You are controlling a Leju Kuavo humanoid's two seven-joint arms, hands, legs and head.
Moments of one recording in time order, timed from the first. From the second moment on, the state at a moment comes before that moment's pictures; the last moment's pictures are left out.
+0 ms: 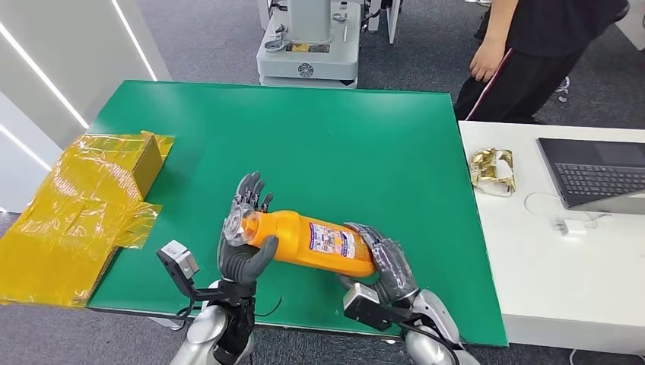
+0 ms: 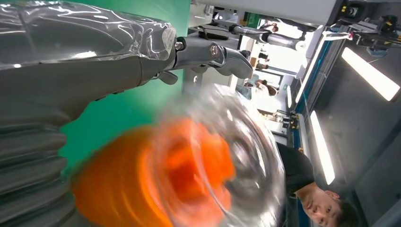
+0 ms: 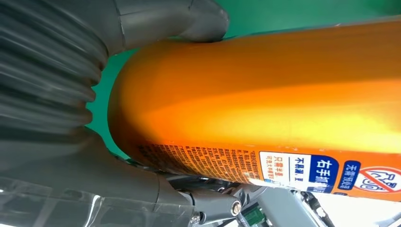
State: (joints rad) left arm -0.08 -0.16 -0.45 -1.45 0.31 0.00 -0.61; right arm -0.31 -0.13 0.60 -1.05 0.47 -0.34 -0.43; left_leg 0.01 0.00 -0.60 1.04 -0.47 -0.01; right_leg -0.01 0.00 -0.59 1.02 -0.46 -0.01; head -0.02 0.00
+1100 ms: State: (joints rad) left arm -0.10 -0.16 -0.45 -1.44 0.26 -0.01 -0.60; right arm -0.40 -0.06 0.62 -0.95 0.49 -0.21 -0.39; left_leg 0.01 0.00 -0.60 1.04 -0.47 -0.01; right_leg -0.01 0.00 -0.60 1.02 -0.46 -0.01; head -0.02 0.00
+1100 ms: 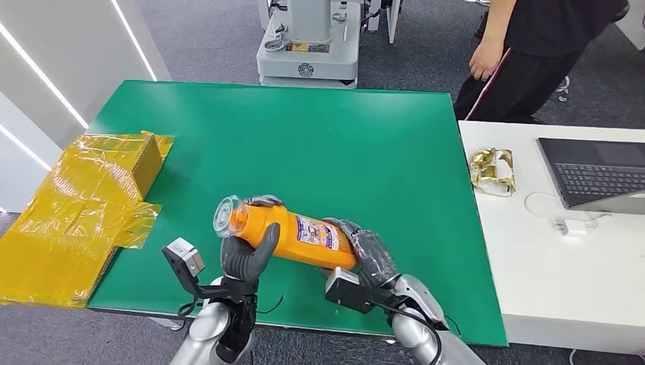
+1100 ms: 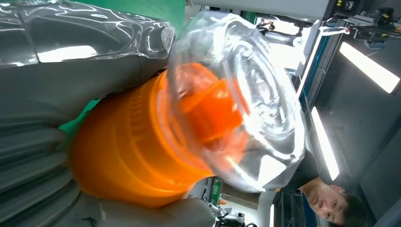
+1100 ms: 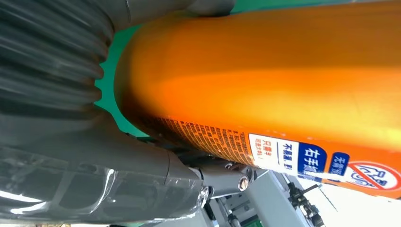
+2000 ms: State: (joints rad) left arm -0.10 -0.17 -0.44 -1.44 0.26 0.03 -0.59; right arm -0.22 -0.06 0.57 -1.20 0.39 -0.47 -0.47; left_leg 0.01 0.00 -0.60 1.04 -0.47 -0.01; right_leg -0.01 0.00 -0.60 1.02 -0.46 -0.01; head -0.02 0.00
